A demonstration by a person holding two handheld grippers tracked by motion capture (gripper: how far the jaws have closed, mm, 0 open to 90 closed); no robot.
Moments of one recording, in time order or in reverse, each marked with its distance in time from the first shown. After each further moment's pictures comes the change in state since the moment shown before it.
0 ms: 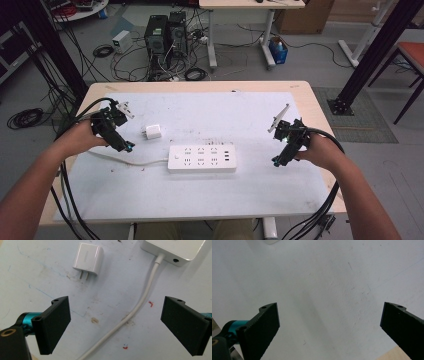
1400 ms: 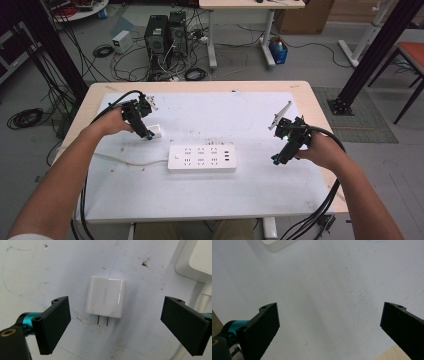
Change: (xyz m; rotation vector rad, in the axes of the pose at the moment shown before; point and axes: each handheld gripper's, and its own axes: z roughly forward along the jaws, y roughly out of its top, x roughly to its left) left arm 0.050 0.051 0.085 0.021 -0.067 0.108; right arm 0.001 0.001 -0.012 -0.030 -0.004 0.017
